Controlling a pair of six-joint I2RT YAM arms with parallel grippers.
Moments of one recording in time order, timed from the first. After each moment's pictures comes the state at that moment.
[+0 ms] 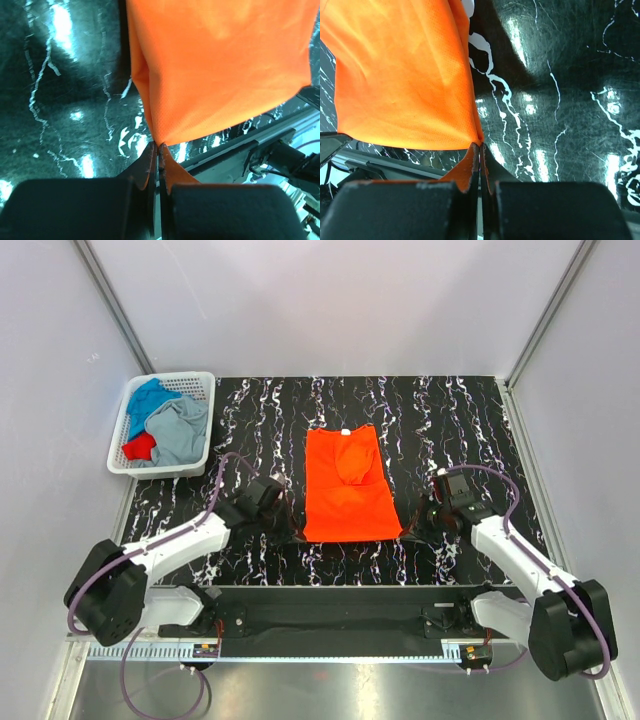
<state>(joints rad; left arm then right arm) -0.66 1.24 0.64 -0.33 0.22 -0.91 0.29 1.09 0.60 -0.55 -0.26 0.74</state>
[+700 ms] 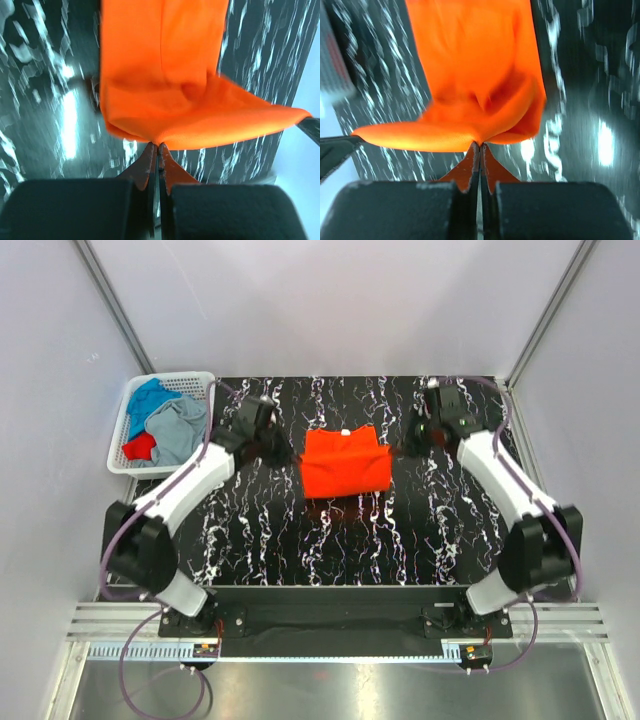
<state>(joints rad) -0.46 1.51 1.23 -0.55 0.16 -0.83 0.28 1.49 1.27 -0.65 -0.19 0.66</state>
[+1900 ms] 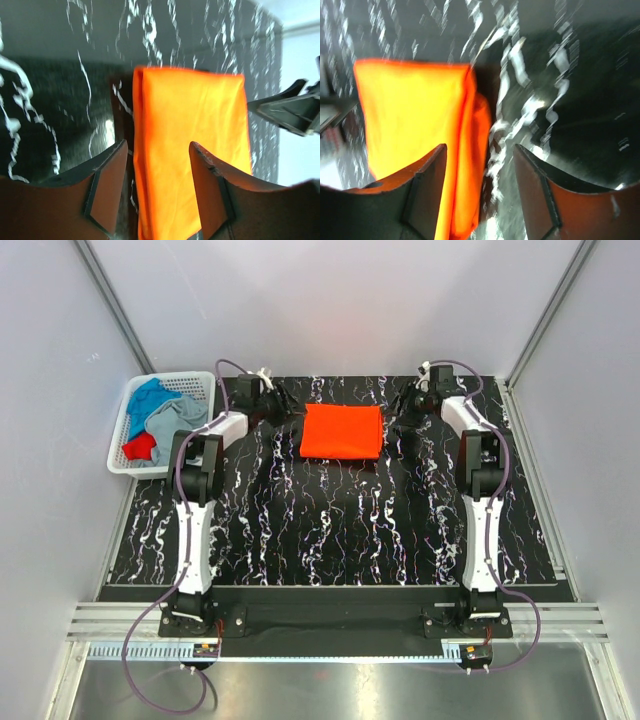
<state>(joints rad) -0.17 2.39 1.80 0.02 0.52 -0.70 0.05 2.47 2.05 -0.40 -0.52 0.46</state>
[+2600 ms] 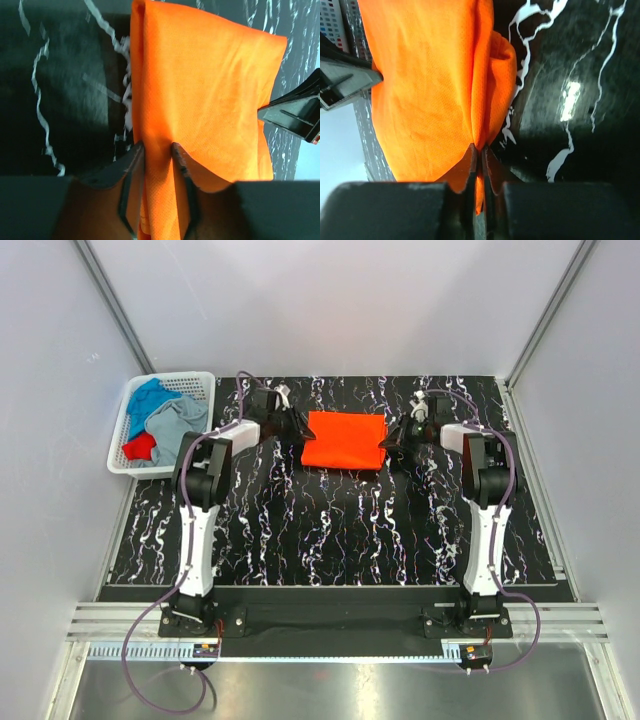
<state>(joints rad) -0.25 2.33 1.68 -0.09 0.51 -0.62 0.06 2.30 1.53 -0.08 -0.73 0.47</state>
